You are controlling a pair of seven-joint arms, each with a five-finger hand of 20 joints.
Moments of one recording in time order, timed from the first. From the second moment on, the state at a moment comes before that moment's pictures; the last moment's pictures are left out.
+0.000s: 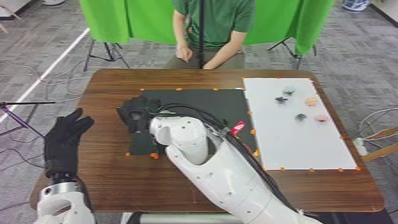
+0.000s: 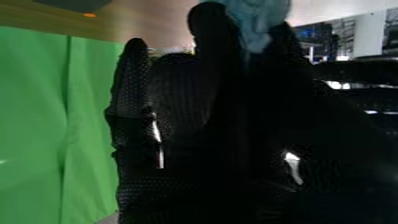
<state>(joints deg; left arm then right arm) 121.1 -77.0 -99.4 -115.2 58.5 14.3 16.4 -65.0 -92.8 44.5 -82.0 -165.7 -19.8 -5.8</state>
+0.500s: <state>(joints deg) 120.9 -77.0 -99.4 -115.2 58.7 14.2 16.4 -65.5 -92.3 45.0 -81.3 -167.6 -21.0 -6.7</state>
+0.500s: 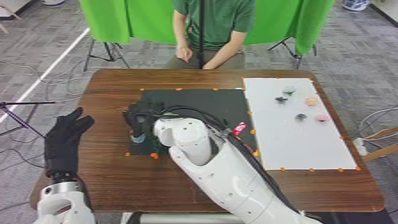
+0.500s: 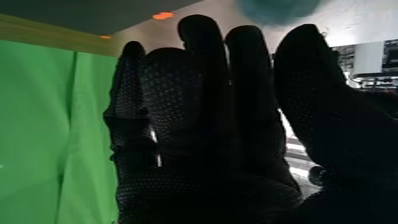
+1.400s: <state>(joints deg) 121.1 -78.0 -100.0 -115.2 59.5 11.9 15.5 -72.2 -77.2 64.0 -111.7 -128.2 -2.7 9.7</state>
